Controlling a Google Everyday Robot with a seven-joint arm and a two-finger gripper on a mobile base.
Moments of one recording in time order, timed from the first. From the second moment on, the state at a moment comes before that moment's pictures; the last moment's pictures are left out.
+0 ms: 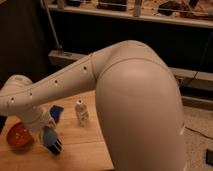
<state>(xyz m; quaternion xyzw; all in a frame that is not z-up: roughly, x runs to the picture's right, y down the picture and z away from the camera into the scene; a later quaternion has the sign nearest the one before) -0.261 0.179 0.629 -0.32 0.11 0.24 0.91</state>
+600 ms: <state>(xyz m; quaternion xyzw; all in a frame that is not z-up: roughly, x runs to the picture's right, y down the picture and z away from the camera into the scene) -0.259 0.178 0.633 -0.30 0.12 0.24 0.91</state>
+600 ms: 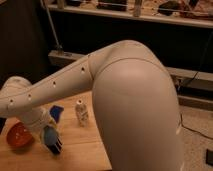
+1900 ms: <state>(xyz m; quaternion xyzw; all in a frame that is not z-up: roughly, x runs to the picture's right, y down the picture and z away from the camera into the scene) -0.255 0.166 0.644 -0.30 0.13 0.29 0.90</state>
